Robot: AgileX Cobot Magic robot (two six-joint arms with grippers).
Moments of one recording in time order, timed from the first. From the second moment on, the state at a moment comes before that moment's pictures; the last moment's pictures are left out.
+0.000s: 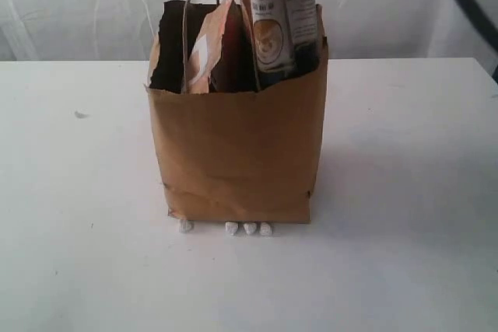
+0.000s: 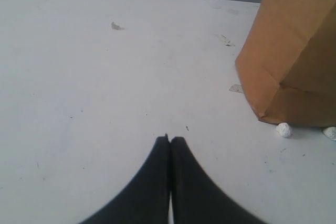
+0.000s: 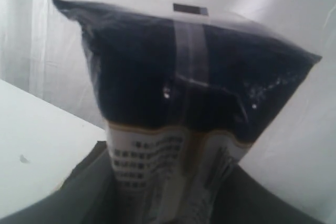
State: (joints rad) left arm -0.15 0.00 0.02 -0.26 0.34 0.08; right arm 1.15 1.35 -1.41 -1.29 0.85 1.05
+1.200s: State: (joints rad) left arm -0.15 0.00 0.02 -0.26 0.34 0.08; right arm 1.12 1.46 -1.20 -1.31 1.01 1.47
